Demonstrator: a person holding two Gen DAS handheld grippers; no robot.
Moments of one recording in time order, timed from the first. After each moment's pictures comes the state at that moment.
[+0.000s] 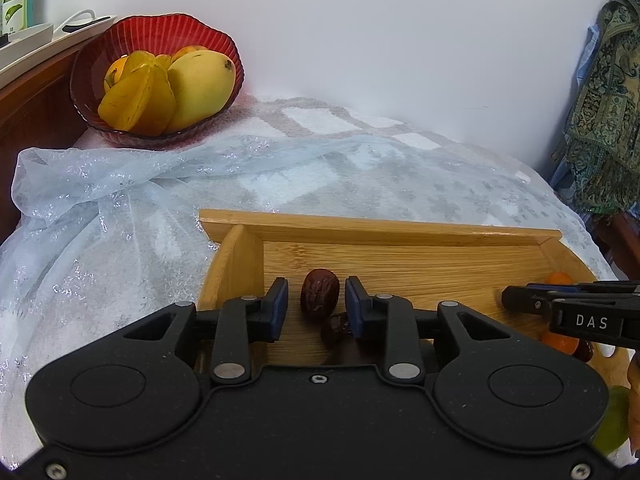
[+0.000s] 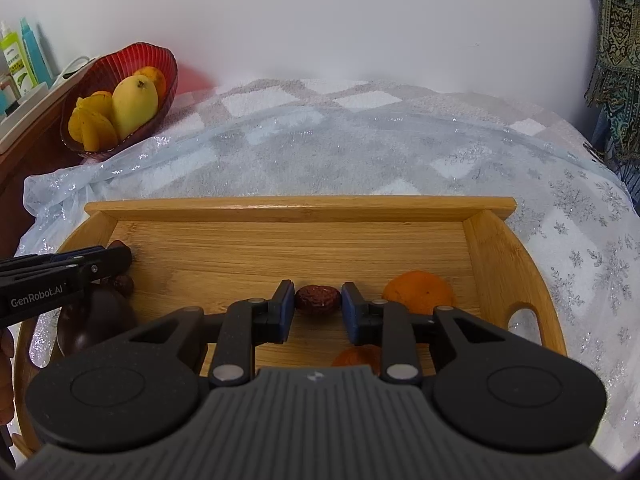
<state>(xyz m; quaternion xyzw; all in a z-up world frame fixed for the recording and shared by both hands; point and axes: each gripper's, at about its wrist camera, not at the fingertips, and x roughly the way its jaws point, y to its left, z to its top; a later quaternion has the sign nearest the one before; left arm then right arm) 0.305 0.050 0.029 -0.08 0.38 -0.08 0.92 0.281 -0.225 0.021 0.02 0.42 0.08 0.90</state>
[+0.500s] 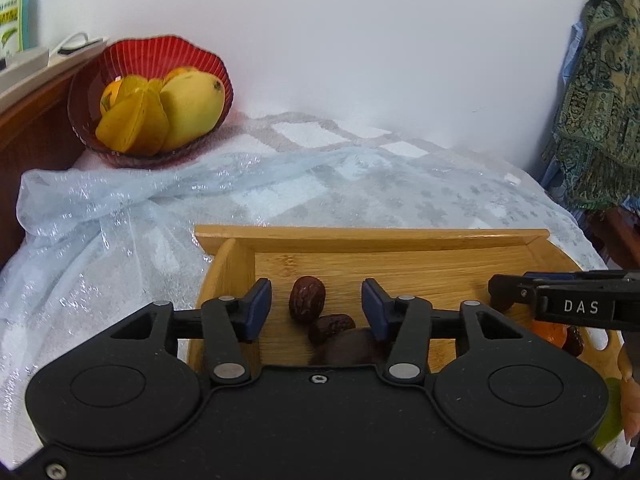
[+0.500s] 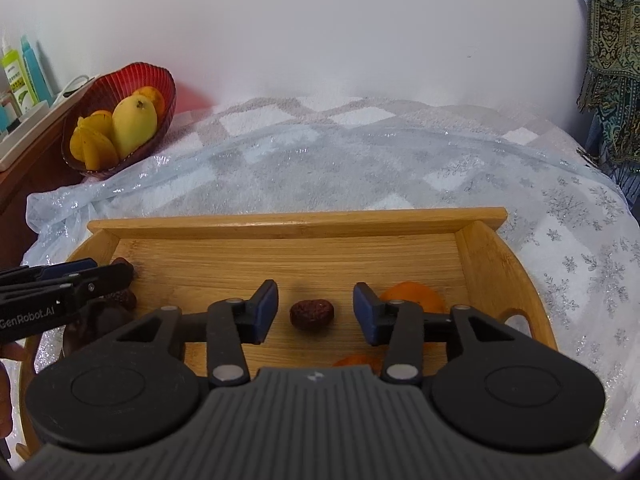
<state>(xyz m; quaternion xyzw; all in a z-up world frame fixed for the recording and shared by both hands) 0.293 0.043 0.042 -0.06 0.36 -0.09 0.93 0.277 -0.231 0.026 0.03 0.40 0.08 0.91</state>
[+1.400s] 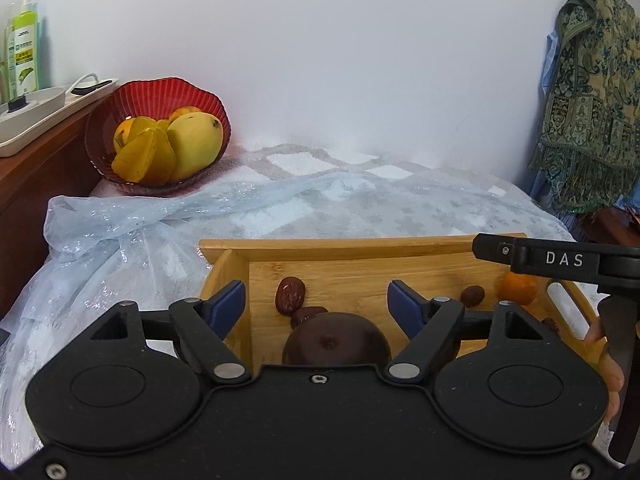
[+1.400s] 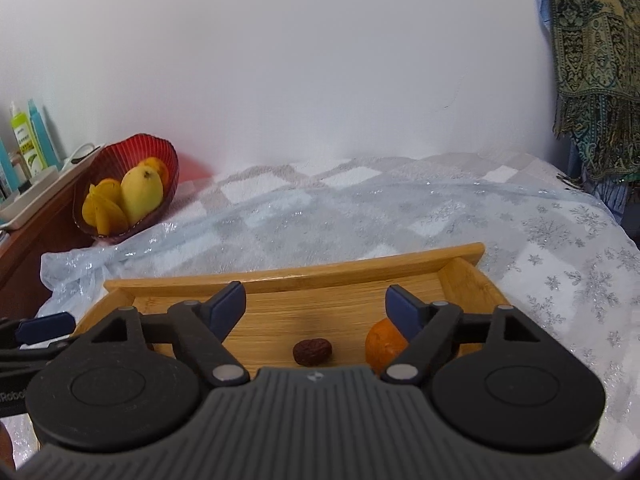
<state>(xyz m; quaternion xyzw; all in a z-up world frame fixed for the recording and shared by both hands) 0.248 0.033 0.065 -0.04 0.32 -0.08 0.94 0.252 -0.244 0.041 0.08 0.31 0.06 0.95</state>
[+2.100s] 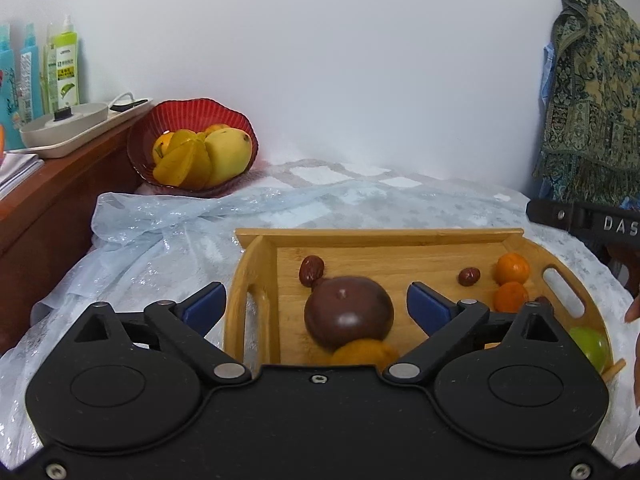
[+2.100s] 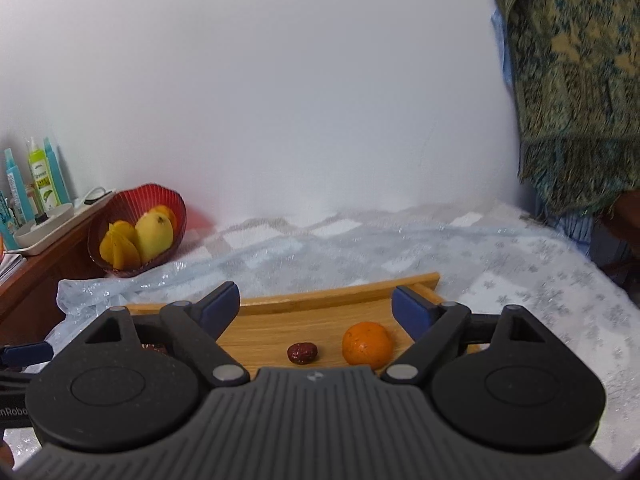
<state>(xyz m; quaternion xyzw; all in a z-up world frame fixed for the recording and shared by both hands) 0.181 0.038 0.070 -0.03 0.28 -0.05 0.96 0.176 -0.255 0.067 0.07 0.21 0.04 0.98</state>
